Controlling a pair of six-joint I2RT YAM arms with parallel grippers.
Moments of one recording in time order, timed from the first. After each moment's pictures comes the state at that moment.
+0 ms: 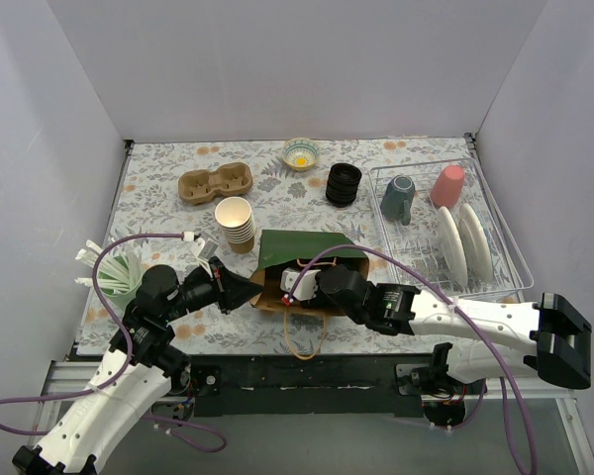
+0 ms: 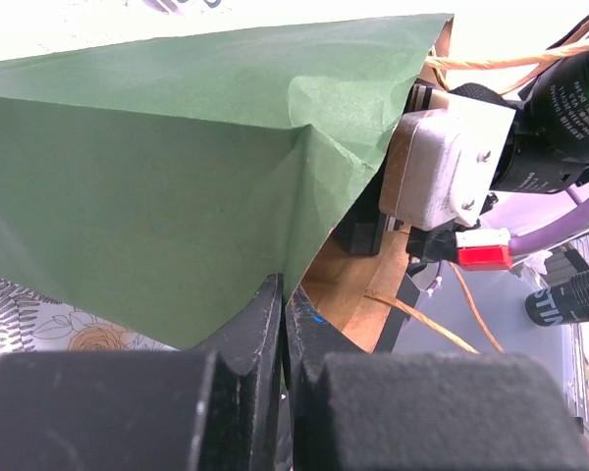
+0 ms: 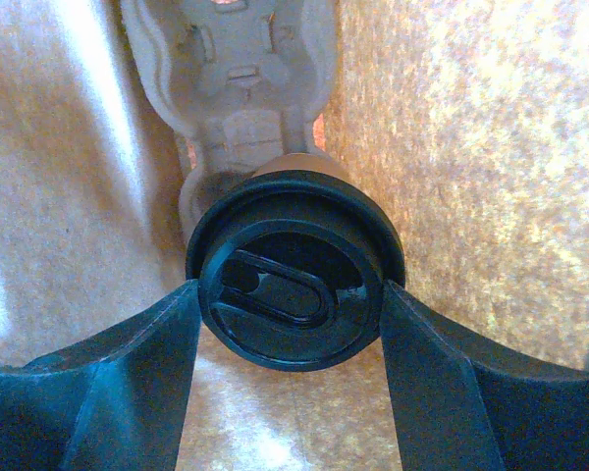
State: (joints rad) left arm -0.50 0.42 0.45 -0.16 0.57 -0.54; right arm 1.24 1.18 0.74 -0.14 0.51 -0.71
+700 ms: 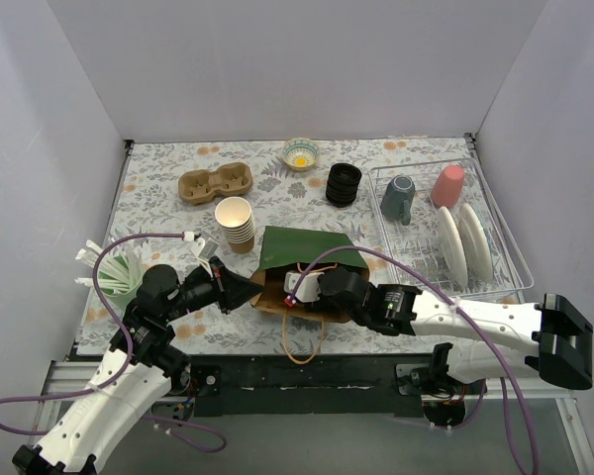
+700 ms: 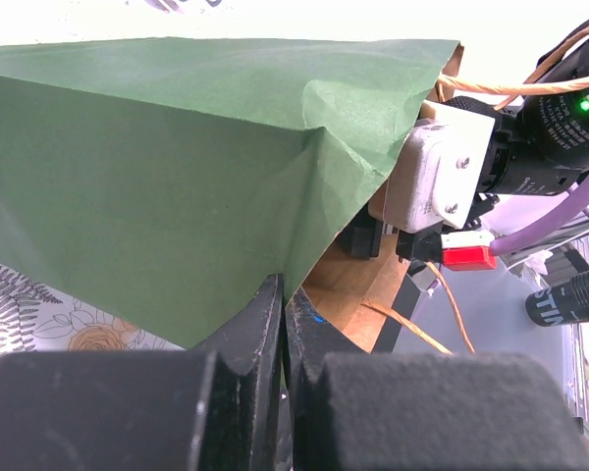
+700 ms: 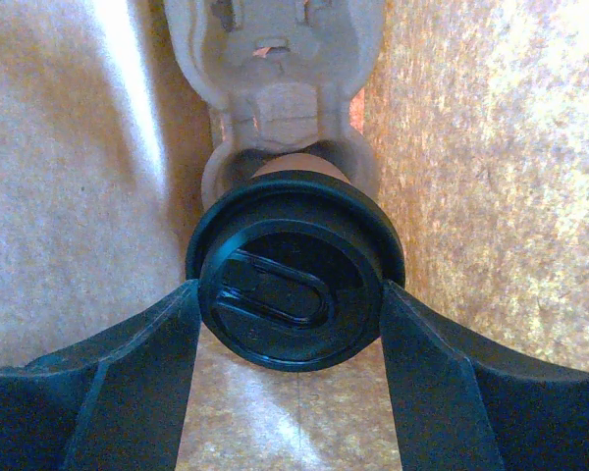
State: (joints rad) left arm -0.50 0.42 0.45 -0.16 0.57 -0.54; right arm 1.24 1.17 0.74 -0.23 0.51 -0.66
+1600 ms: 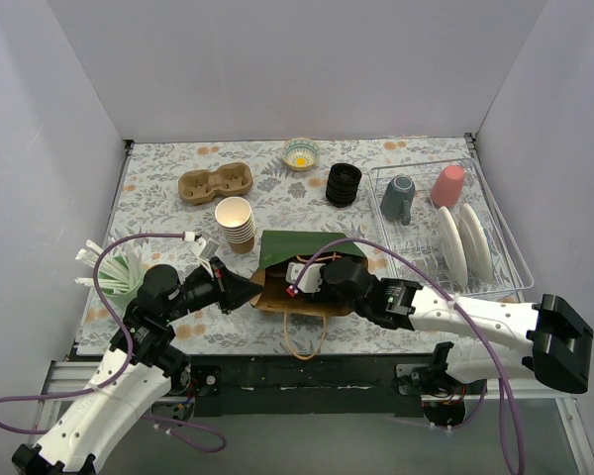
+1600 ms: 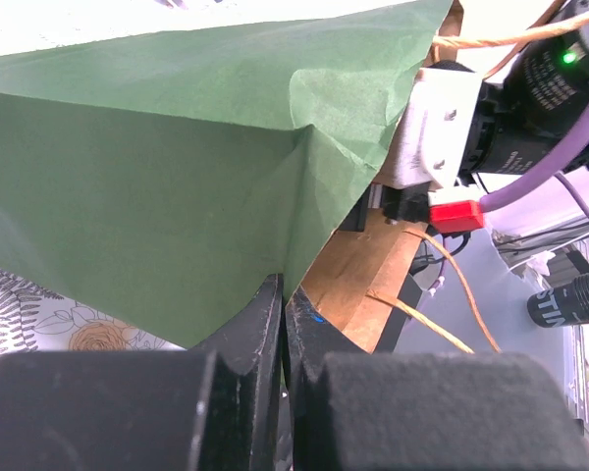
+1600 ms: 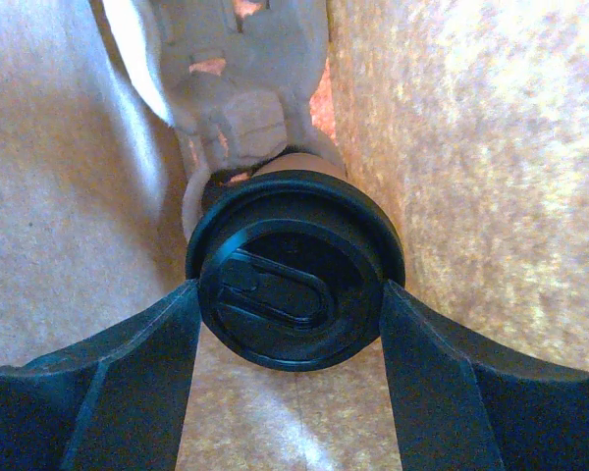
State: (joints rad) left arm -0.51 0.42 0.45 -0.17 0.55 -0.54; right arm 1.17 1.18 0.72 -0.12 0.44 -0.69
